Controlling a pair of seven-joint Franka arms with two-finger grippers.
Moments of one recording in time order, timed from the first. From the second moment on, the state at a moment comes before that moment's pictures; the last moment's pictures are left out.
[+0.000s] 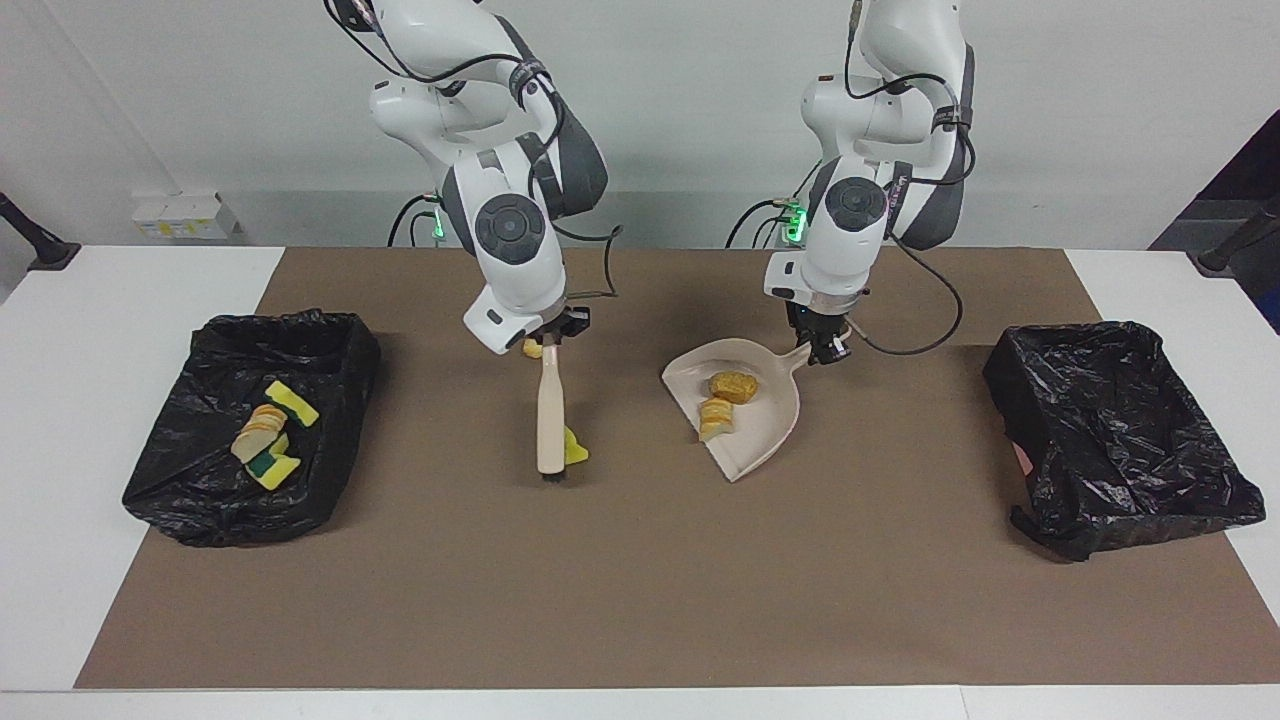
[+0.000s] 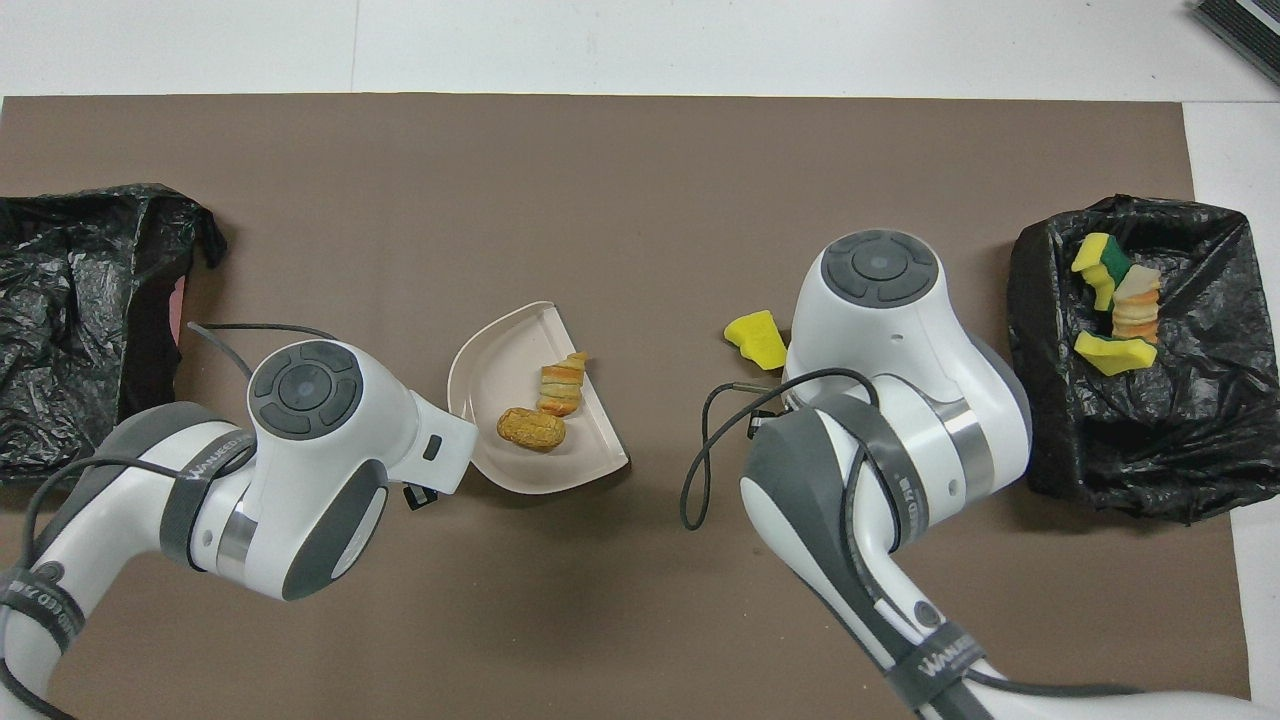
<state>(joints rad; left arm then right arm) -0.31 0.01 -0.12 -2.22 0.05 2.12 0.74 0.24 0.17 0.19 -1.85 0.02 1.64 0.75</state>
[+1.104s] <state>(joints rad) -0.31 0.01 -0.12 -2.22 0.05 2.11 0.76 0.43 -0.13 0.20 -2.36 0.25 2.08 1.16</state>
